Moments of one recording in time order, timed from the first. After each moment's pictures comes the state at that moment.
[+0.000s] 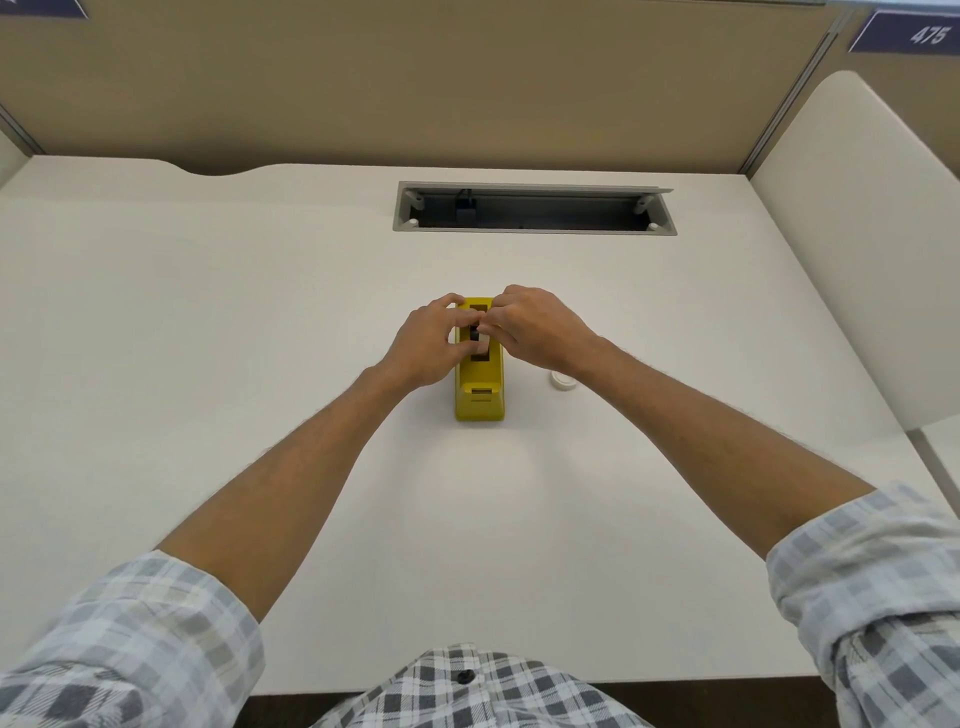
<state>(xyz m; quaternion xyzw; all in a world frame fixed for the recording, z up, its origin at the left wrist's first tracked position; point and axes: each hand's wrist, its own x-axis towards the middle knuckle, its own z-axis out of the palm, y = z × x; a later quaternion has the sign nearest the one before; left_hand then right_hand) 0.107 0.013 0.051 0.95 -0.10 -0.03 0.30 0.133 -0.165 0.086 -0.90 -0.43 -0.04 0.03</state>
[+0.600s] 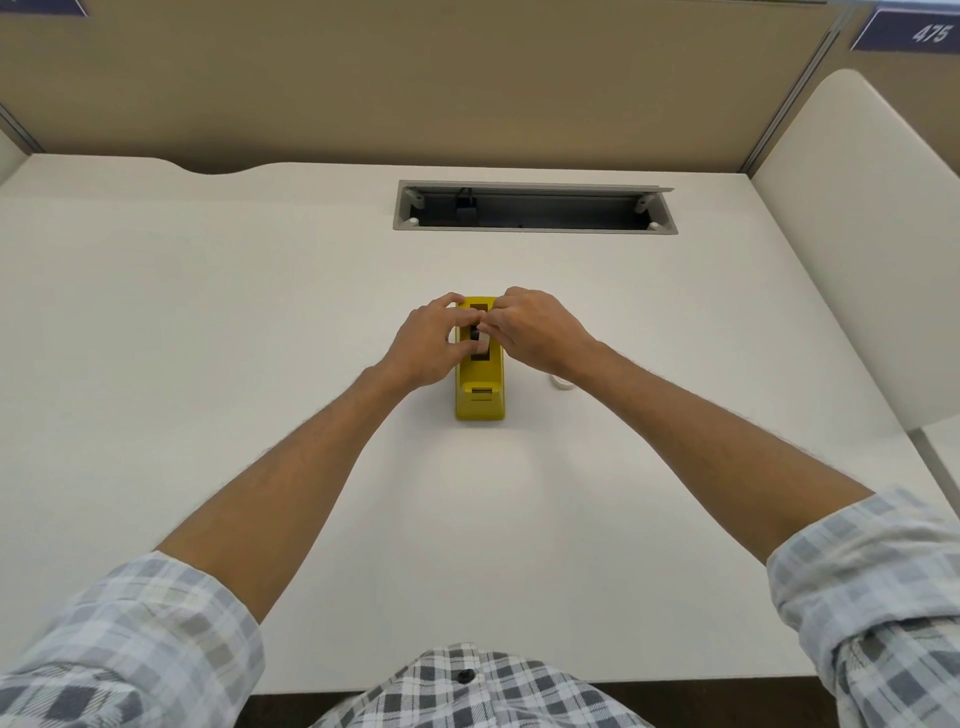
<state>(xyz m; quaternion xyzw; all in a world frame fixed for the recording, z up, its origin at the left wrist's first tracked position) 0.107 0.012 0.050 0.95 -0.10 -0.03 0.30 0.132 -0.164 0.079 -0.91 -0.41 -0.07 0.03</state>
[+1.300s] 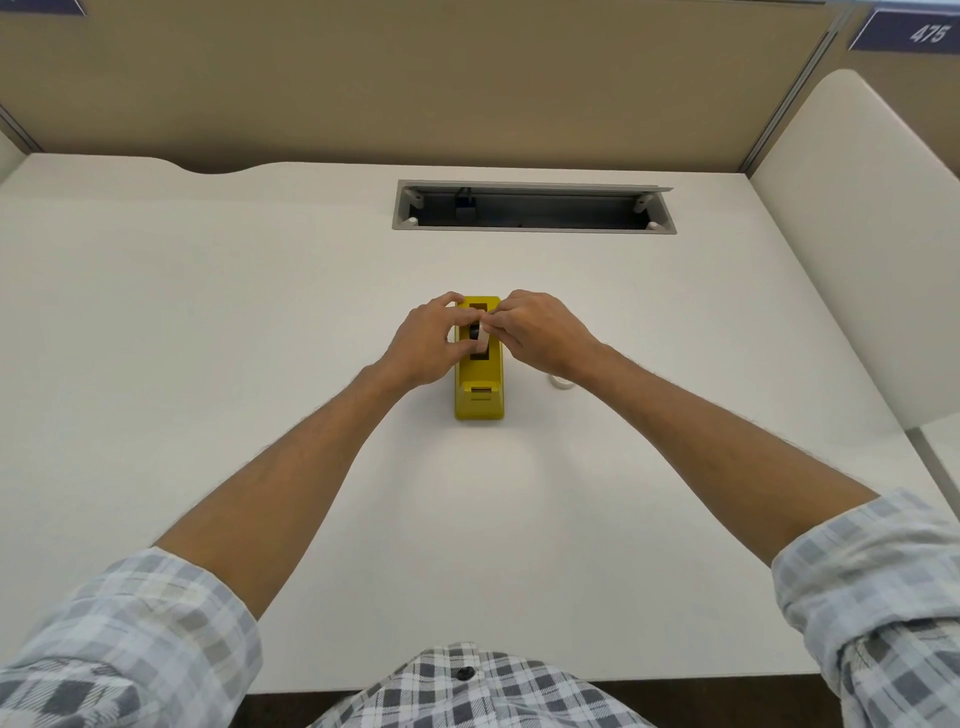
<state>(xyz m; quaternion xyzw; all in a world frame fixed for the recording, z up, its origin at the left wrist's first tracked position) 0.108 0.013 0.050 0.95 -0.09 -0.04 0.30 0.129 -0.170 0.080 -0.91 -0.40 -0.05 0.06</state>
